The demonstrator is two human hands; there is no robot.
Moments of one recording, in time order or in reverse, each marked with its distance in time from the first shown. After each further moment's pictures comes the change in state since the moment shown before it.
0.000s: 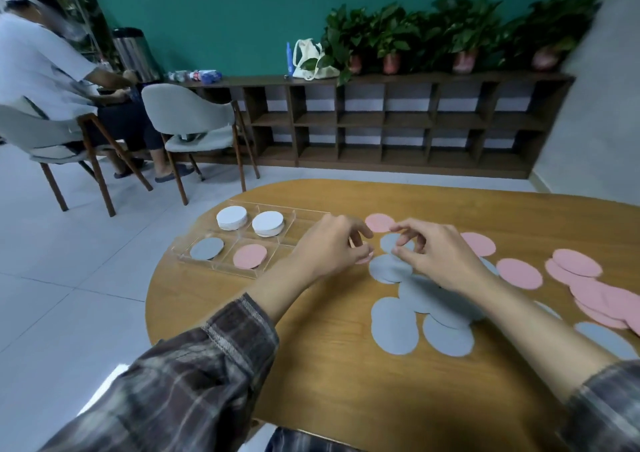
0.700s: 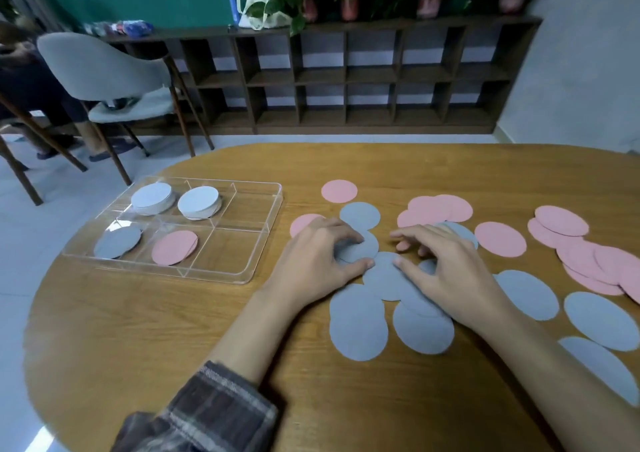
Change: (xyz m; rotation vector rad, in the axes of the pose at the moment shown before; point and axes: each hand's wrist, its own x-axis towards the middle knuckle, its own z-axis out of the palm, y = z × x) left_hand 0.012 -0.014 0.104 -0.107 0.110 0.110; right_hand -0.053 0.066 0.019 -0.062 0.116 0.010
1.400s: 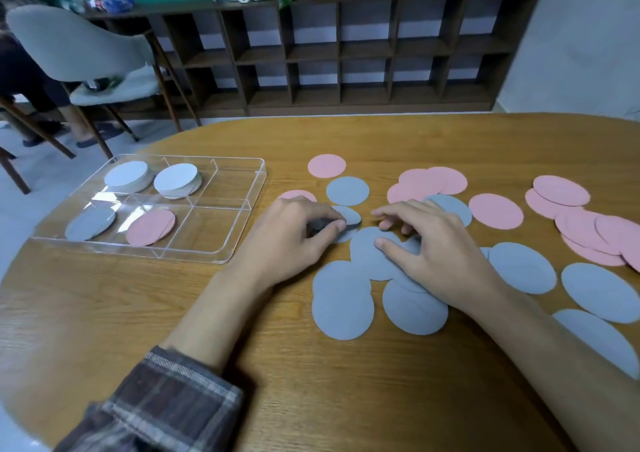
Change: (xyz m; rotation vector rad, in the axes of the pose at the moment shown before) left_hand -0.005 0.005 -0.018 0.016 -0.004 0.068; right_hand -0.002 -0.002 0.004 0.013 -0.033 -0.031
